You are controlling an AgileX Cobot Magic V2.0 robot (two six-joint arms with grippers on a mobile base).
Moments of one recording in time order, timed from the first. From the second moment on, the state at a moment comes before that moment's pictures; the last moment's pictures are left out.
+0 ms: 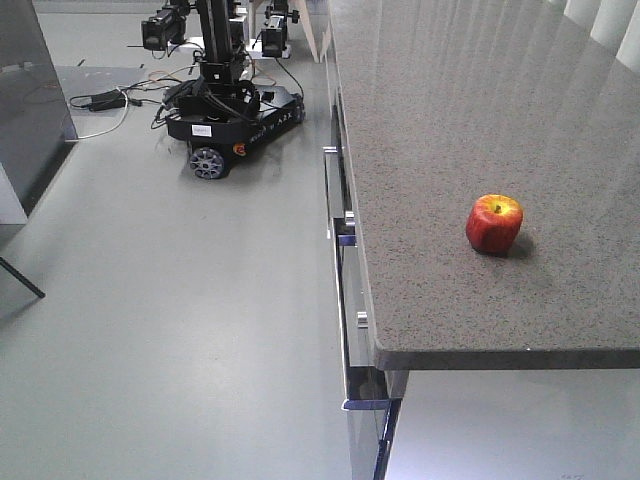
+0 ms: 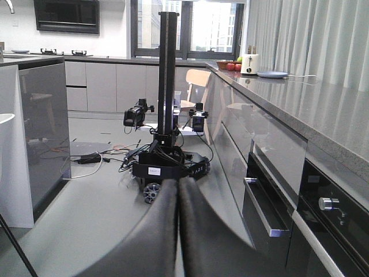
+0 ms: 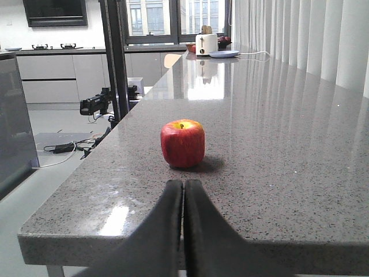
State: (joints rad) left arm 0.03 -0.01 0.02 0.03 0.02 -0.14; right arm 0.06 -0.01 0.03 0.01 0.05 0.04
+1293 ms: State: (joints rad) left arm 0.03 -0.01 0.02 0.03 0.02 -0.14; right arm 0.06 0.34 -0.56 0.04 0.43 -0.06
